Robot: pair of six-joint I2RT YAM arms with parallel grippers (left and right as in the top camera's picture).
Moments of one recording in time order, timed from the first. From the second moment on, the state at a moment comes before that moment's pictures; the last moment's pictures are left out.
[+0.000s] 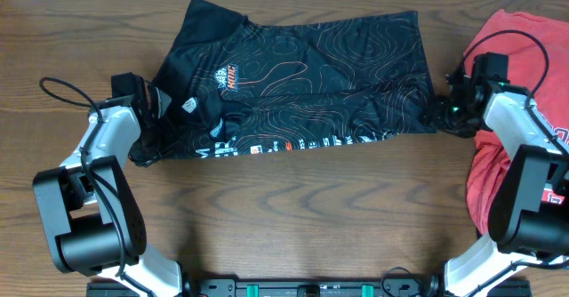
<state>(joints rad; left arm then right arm) 0.22 1.80 1.07 -0.75 0.04 -0.38 -0.19 1.86 1.18 -0.65 -0.23 0.09</state>
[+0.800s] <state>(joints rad) 0.22 1.80 1.06 -0.68 0.04 -0.38 -0.14 1.95 1.18 -0.58 -0.17 0.25</state>
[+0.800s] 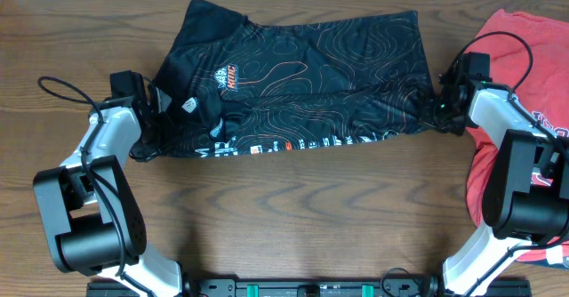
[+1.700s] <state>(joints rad) 0.44 1.75 1.05 -1.11 0.07 -0.38 -0.14 1.81 1.17 -1.06 0.21 0.43</state>
